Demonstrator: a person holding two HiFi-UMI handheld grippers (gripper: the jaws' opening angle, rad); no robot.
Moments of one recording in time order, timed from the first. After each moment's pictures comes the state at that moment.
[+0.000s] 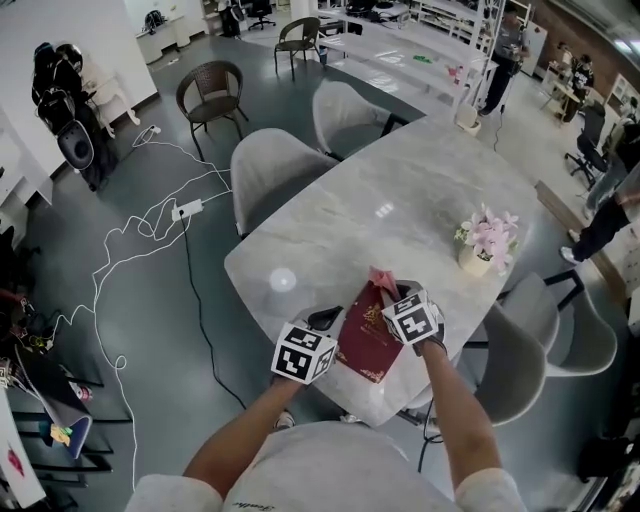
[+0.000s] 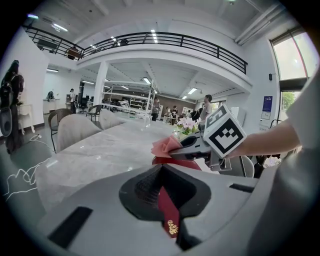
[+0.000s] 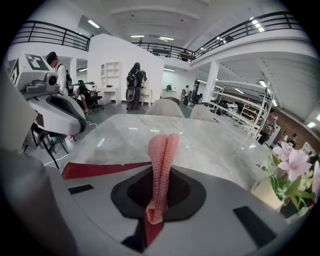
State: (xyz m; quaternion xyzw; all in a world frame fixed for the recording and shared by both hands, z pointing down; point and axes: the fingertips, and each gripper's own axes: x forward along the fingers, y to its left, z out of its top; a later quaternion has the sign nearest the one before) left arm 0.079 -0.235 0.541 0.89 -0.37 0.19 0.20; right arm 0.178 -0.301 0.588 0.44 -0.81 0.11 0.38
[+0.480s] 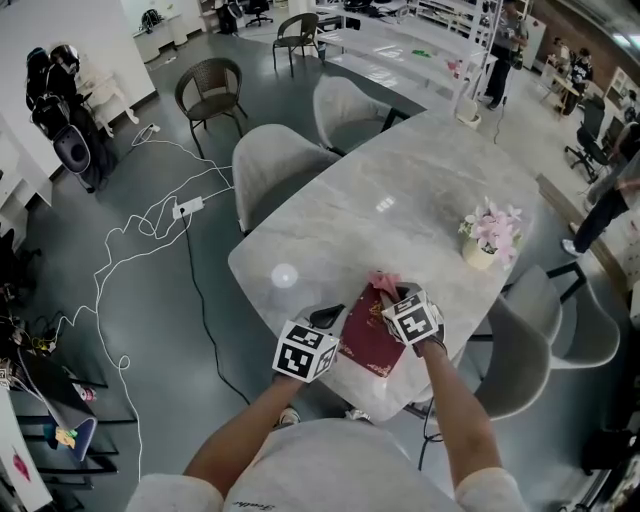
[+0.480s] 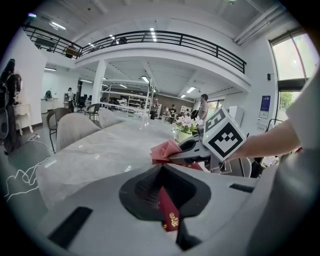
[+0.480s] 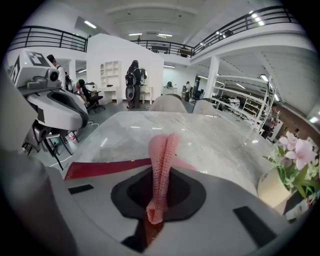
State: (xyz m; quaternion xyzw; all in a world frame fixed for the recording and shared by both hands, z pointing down) left arm 0.069 -0.230 0.544 0.89 -0.36 0.20 0.20; right arm 0.162 -0.287 0.604 0.42 -0.81 0.13 0.38
